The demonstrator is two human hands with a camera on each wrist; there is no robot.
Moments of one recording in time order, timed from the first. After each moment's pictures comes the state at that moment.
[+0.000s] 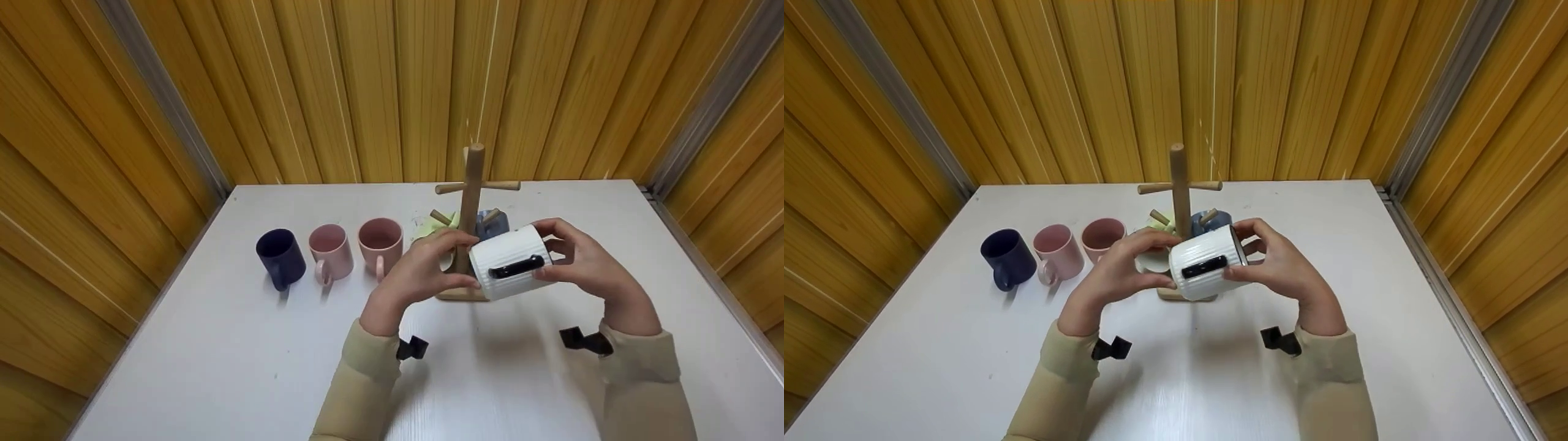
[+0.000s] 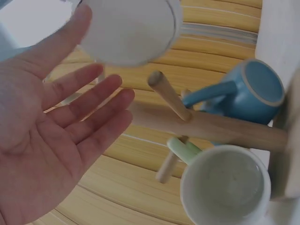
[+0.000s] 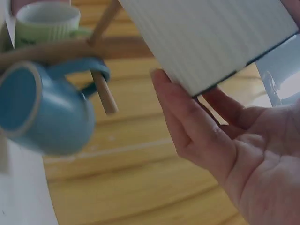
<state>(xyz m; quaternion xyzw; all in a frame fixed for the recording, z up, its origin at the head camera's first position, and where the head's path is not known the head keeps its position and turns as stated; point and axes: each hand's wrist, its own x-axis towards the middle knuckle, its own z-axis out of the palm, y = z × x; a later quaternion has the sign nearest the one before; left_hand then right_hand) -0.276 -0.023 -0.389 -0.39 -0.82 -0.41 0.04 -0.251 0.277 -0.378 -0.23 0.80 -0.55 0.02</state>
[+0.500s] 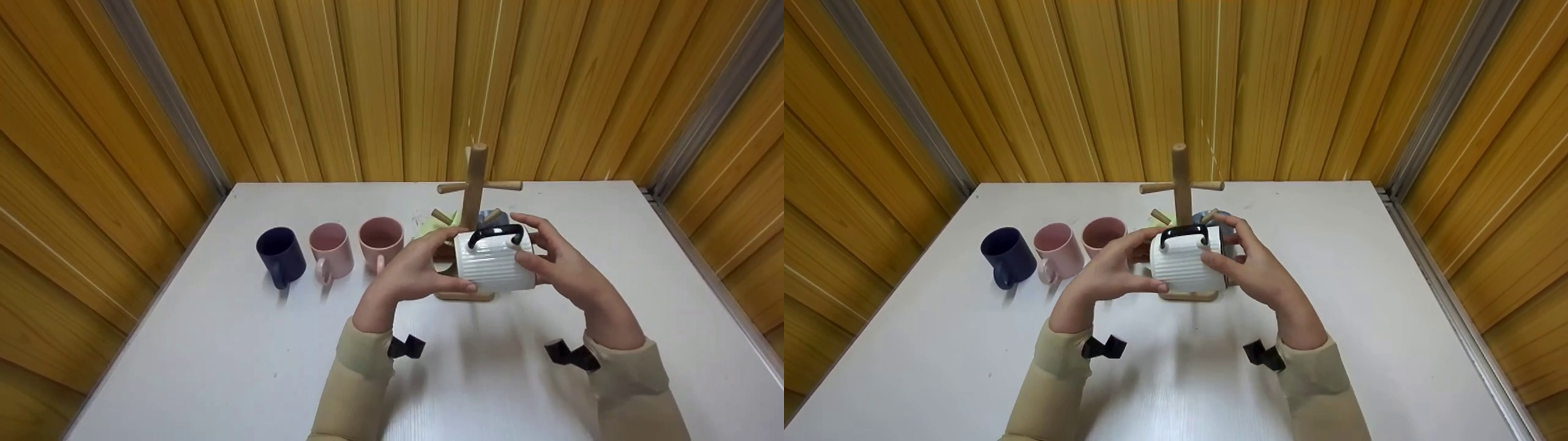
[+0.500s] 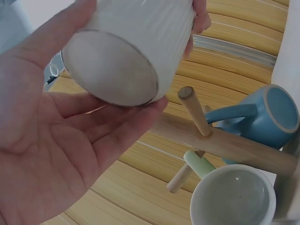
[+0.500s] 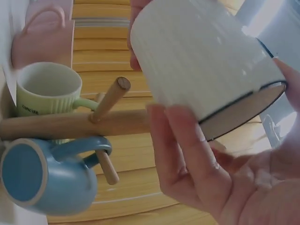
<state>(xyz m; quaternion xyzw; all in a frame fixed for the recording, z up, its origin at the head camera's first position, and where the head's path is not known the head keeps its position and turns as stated) -0.273 -0.031 -0.381 -0.33 -0.80 -0.50 -0.07 -0.242 0.242 -0.371 -0.18 0.79 -0.58 0.07</state>
